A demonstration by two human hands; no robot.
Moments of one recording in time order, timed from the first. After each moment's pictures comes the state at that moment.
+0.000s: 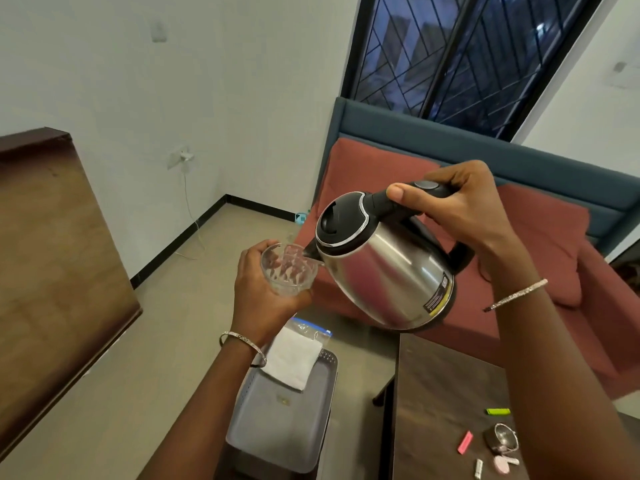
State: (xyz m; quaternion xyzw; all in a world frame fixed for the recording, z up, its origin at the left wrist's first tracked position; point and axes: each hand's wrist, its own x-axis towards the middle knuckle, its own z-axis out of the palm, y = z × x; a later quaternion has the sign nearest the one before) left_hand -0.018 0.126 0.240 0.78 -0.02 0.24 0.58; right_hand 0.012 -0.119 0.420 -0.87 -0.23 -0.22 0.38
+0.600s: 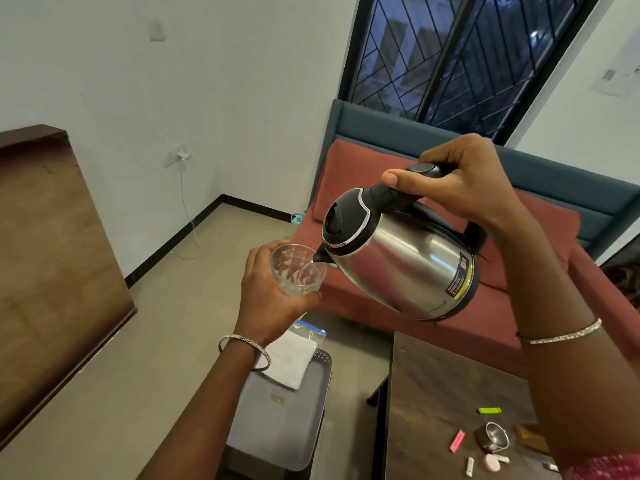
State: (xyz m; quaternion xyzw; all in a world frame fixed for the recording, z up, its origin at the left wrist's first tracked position) left_hand -0.028 0.113 0.253 0.79 -0.05 0.22 0.56; right_hand 0.001 -0.110 0.461 -0.89 -0.27 -0.23 0.30
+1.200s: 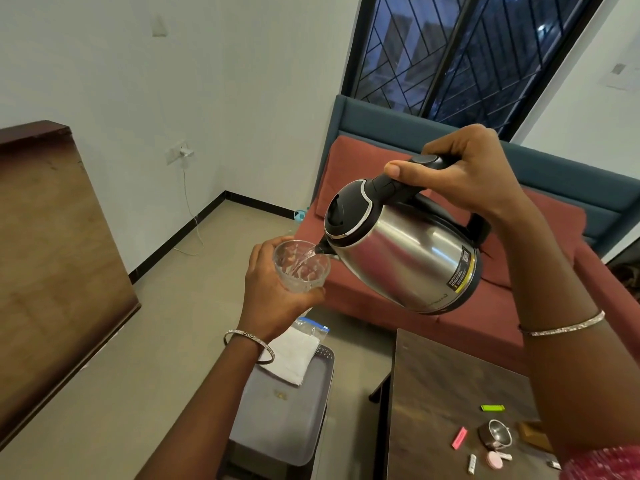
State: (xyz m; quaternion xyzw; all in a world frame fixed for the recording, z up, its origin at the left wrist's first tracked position) left_hand -0.028 0.112 0.251 0.79 -0.05 0.22 0.57; right_hand -0.004 -0.103 0.464 -0.89 -0.28 -0.23 0.29
